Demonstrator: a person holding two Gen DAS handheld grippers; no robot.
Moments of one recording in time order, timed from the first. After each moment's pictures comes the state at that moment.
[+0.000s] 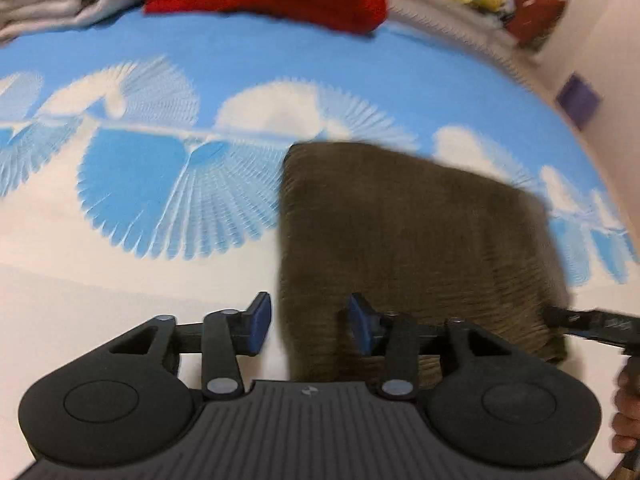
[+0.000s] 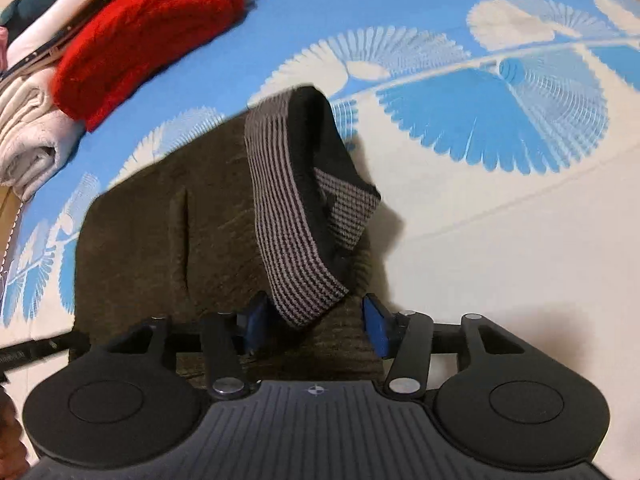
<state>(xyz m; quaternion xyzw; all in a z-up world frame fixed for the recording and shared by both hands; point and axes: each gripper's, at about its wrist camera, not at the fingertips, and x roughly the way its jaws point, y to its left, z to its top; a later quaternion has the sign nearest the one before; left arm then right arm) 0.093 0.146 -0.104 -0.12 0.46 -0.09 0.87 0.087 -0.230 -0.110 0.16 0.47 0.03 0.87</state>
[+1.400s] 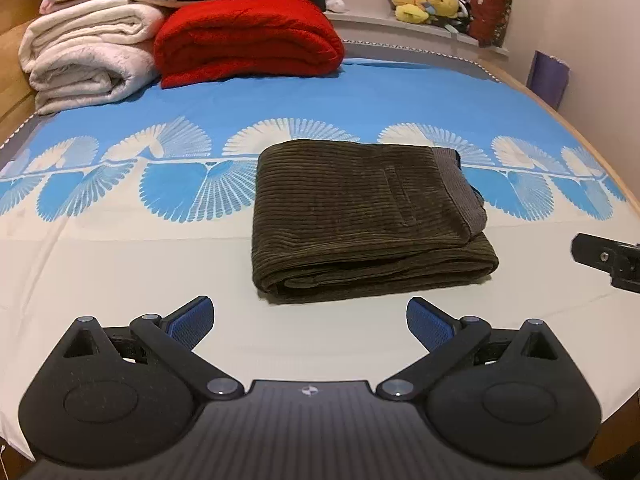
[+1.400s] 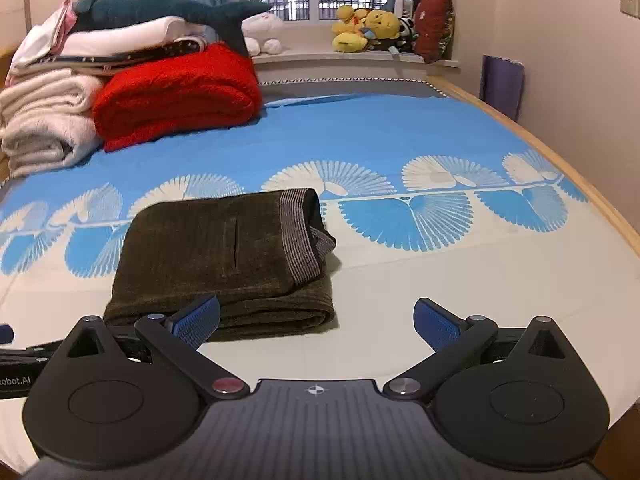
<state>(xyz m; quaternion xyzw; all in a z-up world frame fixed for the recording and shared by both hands) -0.095 0.076 -0.025 -0.02 0.40 -0.04 0.92 -0.115 -0.161 -0.004 0.02 0.33 -0.05 0.94</state>
